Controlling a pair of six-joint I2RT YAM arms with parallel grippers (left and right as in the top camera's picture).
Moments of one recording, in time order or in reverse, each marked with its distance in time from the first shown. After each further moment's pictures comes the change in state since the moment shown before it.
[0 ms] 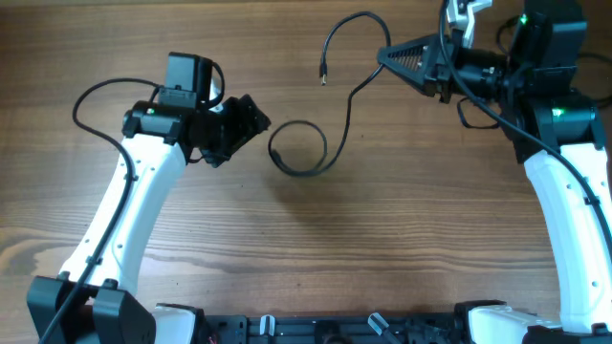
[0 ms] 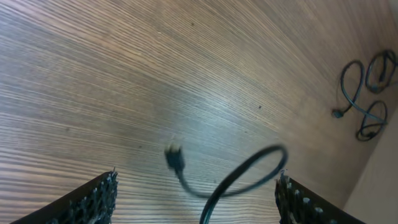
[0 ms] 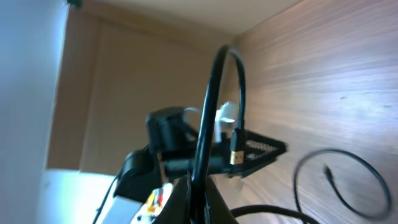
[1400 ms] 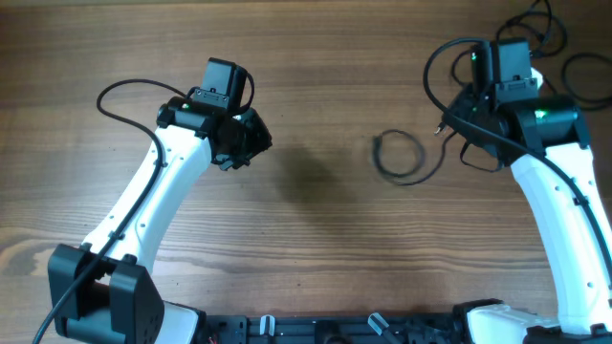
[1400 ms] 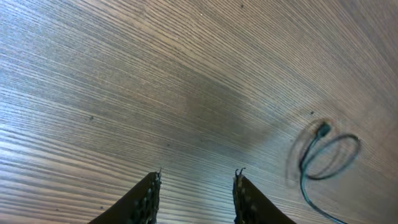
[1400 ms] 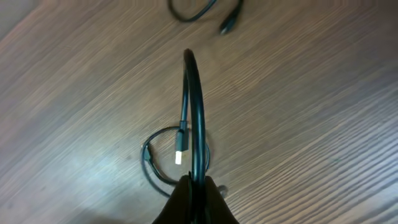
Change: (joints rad) left arm -0.098 0.083 0.000 -0.040 -0.163 -0.073; right arm 0.081 0.010 0.005 -0.694 1.339 -0.108
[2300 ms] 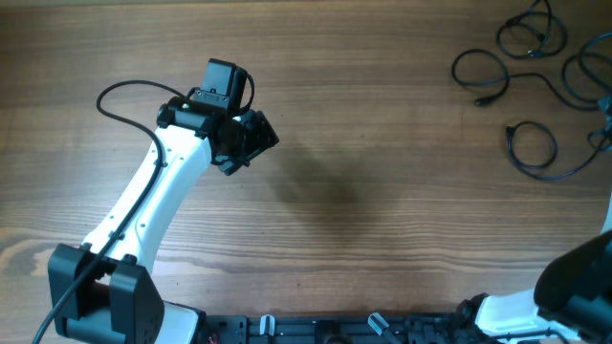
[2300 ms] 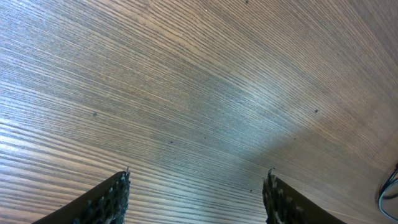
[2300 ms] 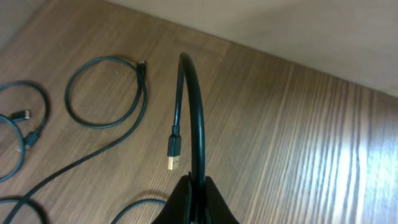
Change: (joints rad) left arm 0.000 0.000 0.000 -0.015 -0.001 0.000; right arm -0.681 0.236 -0.018 0.460 0.211 -0.289
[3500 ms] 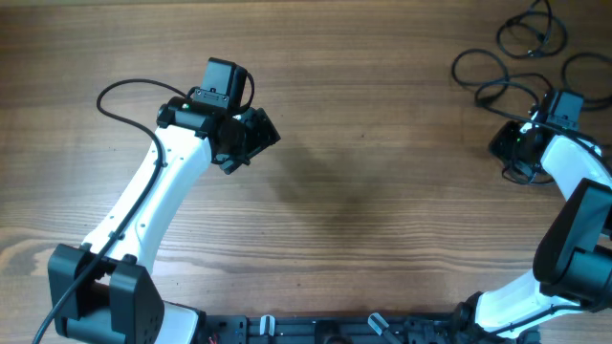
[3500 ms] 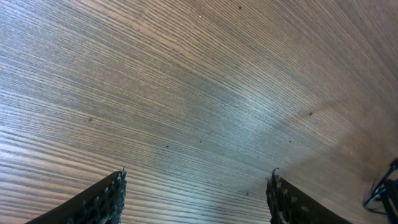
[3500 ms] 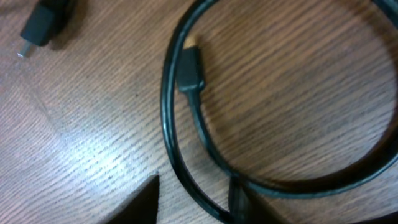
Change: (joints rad) left arm 0.000 0.000 0.000 0.020 0.000 0.000; right arm 0.143 0.130 -0.406 0.241 -0.542 -0.169
